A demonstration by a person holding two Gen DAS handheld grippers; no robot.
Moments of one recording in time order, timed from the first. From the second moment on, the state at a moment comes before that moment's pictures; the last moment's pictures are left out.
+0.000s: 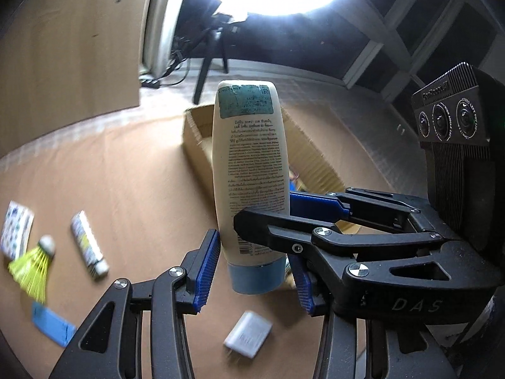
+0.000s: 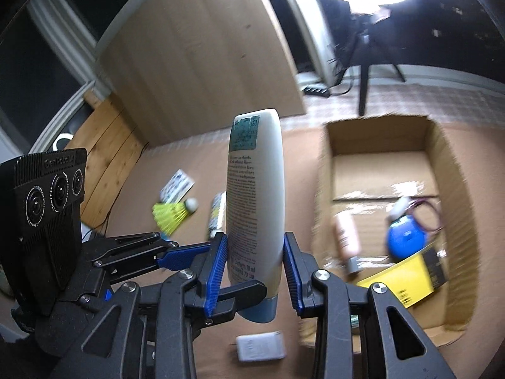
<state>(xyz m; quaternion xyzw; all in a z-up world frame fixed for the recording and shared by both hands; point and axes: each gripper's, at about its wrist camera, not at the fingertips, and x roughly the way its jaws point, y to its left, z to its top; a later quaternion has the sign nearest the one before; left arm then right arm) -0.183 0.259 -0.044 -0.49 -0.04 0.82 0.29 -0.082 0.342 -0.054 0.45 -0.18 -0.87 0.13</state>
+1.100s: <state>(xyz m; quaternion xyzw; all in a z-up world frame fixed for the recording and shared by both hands) -0.194 0.273 -0.059 -0.50 -0.01 0.82 0.28 -0.087 0.386 -0.061 0.45 -0.16 -0.87 0.09</state>
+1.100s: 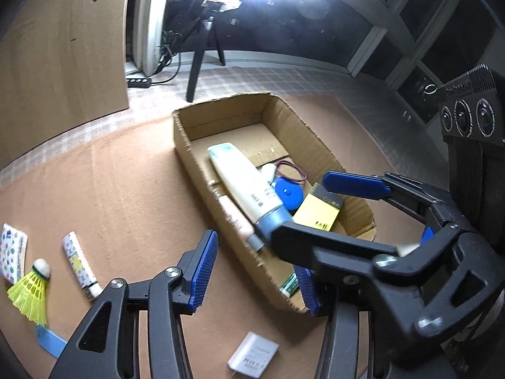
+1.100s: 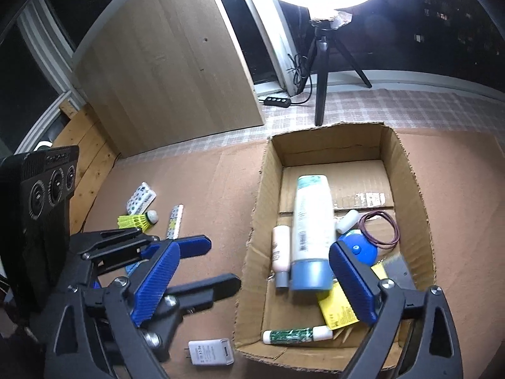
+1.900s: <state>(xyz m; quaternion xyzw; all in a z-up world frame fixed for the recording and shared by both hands) -0.123 0.203 -0.114 -0.56 0.00 0.78 0.29 -0.009 0.361 -0.079 0.47 -0.22 -0.86 0.03</state>
